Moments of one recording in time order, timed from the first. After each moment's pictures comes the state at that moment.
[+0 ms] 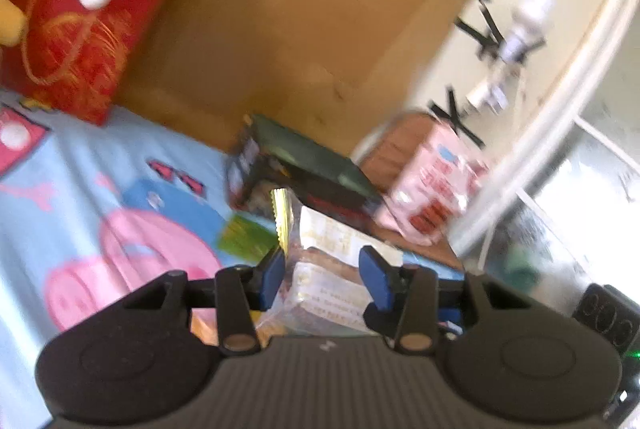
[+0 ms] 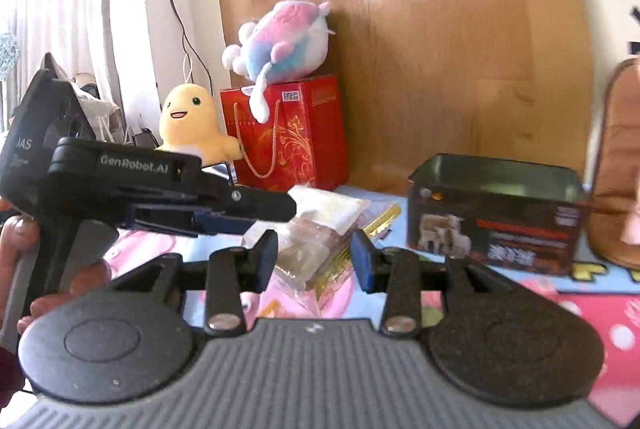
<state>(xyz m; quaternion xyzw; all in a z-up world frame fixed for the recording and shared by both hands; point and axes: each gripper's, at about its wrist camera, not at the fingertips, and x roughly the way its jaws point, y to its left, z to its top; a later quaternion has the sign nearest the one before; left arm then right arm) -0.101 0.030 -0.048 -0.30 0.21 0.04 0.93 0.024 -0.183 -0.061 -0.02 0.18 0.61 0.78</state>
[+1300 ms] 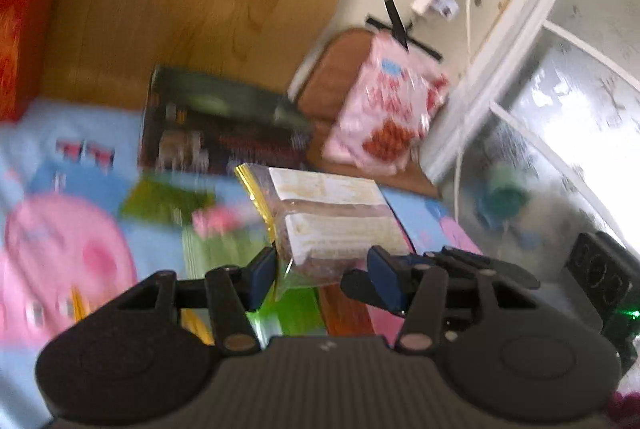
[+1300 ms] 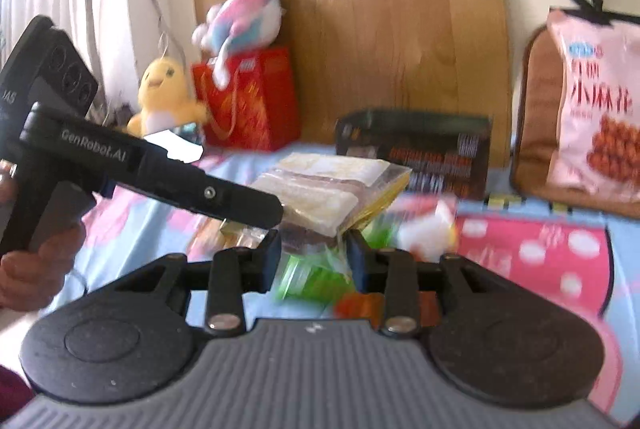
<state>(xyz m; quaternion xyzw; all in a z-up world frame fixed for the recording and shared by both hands) -0.039 -0.026 -0.047 -0.23 0.27 -0.01 0.94 0.053 -0.266 -0.084 -0.04 0.19 0.58 0.79</state>
